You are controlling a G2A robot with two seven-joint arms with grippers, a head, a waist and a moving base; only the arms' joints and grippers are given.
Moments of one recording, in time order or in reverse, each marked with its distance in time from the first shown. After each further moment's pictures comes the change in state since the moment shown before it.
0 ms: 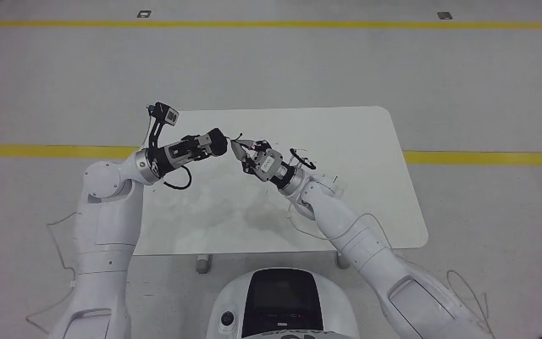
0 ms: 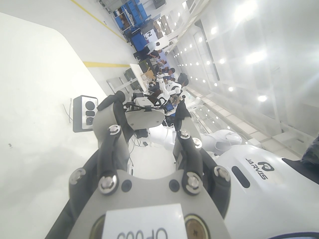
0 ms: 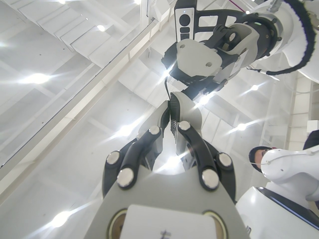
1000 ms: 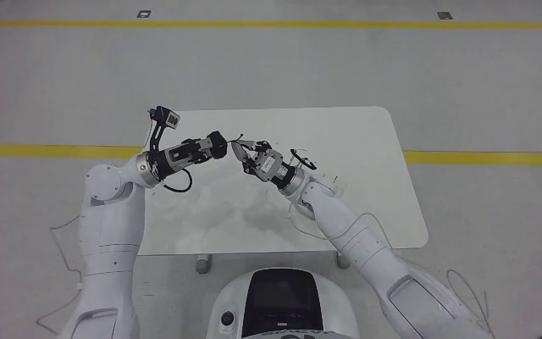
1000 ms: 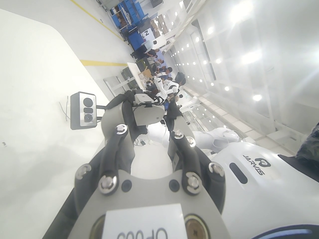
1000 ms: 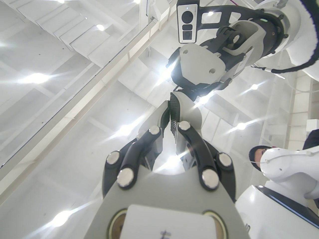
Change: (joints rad) left arm 0.008 -0.049 -0.055 0.014 0.018 0.000 -0.067; right arm 0.002 -0.001 0.000 0.012 0.000 0.000 0.007
